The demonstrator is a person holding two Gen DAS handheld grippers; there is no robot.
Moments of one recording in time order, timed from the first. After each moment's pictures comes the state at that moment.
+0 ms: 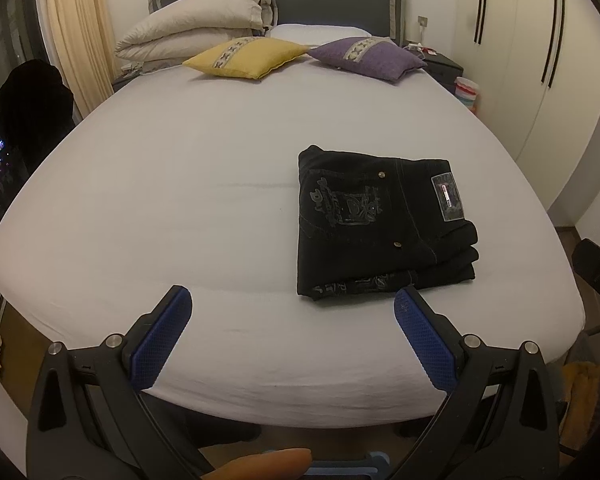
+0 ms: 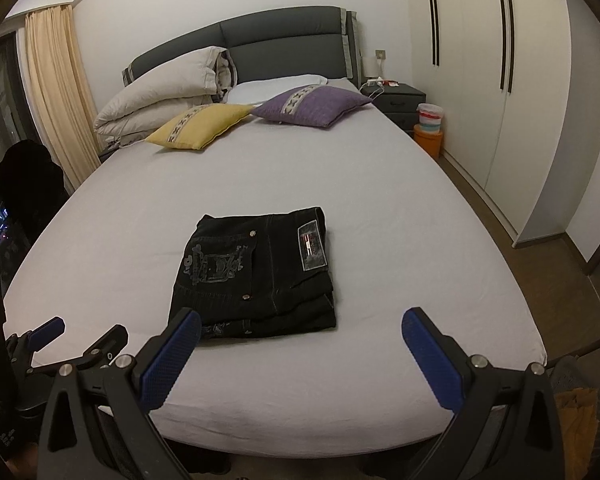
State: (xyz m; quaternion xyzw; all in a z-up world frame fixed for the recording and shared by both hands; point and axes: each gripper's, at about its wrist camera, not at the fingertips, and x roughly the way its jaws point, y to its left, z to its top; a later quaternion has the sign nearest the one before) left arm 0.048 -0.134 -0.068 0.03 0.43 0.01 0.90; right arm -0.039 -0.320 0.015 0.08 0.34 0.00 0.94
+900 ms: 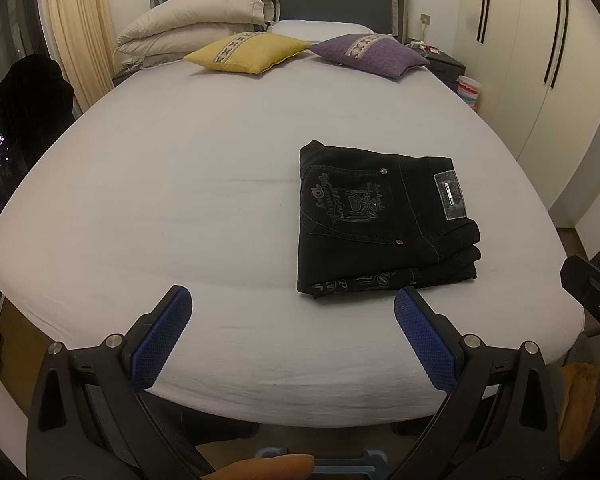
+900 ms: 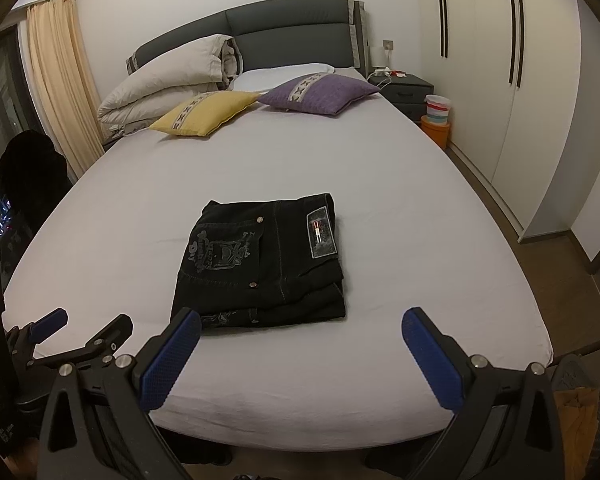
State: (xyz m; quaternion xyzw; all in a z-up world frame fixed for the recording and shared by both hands) left arm 0.051 -0.132 -0.073 0.02 0.43 0.01 0.90; right arm -0.035 -0.315 0.010 0.07 0.36 0.01 0.93
